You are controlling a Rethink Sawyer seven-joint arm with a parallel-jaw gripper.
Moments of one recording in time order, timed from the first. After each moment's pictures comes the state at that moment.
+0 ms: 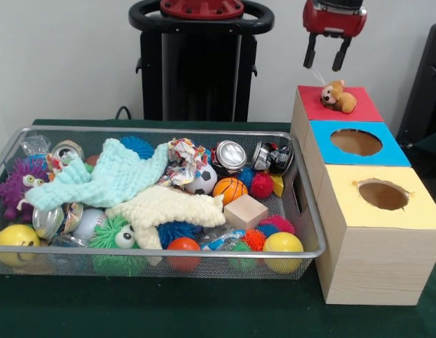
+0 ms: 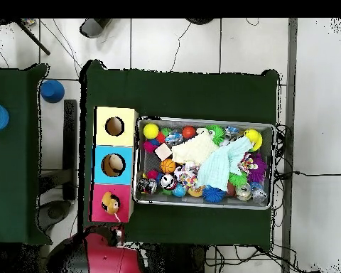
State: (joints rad) arm 0.37 -0.90 -0.27 2.19 0.24 0.34 1.62
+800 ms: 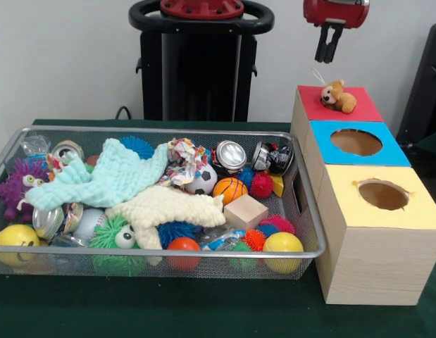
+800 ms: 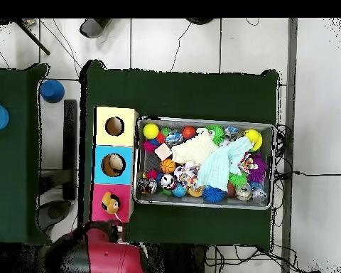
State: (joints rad) arm 0.36 -0.92 -0.30 2.15 0.24 0.40 1.62
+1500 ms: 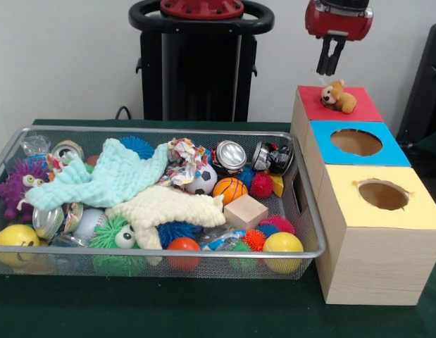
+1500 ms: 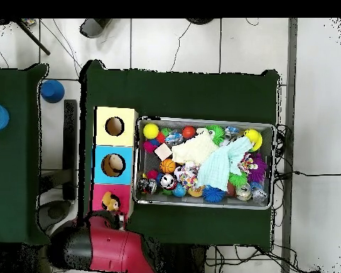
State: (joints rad) arm 0.35 -0.85 -0.30 2.08 0.27 0.40 1.62
